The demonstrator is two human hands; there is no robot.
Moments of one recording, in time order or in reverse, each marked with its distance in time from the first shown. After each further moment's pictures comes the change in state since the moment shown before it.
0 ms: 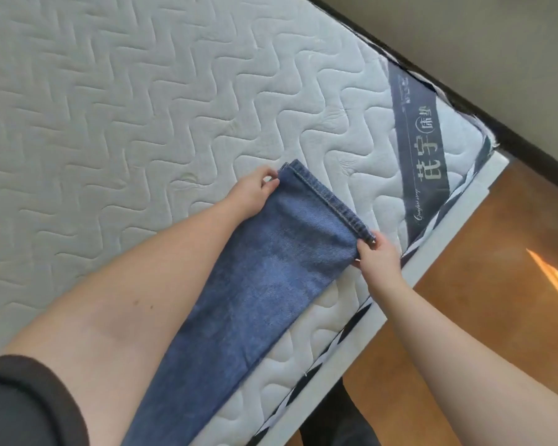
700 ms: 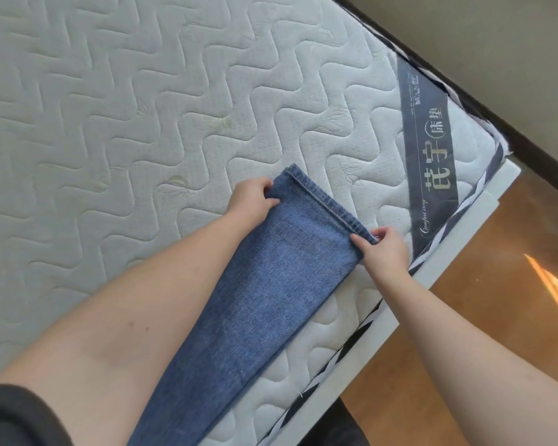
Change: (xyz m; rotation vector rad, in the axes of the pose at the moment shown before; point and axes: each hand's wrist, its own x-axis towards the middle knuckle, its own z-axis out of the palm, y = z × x) left_hand 0.031 -0.012 0.024 0.072 0.097 -0.061; right_hand 0.055 -0.011 0.002 -0.476 0.173 -0.031
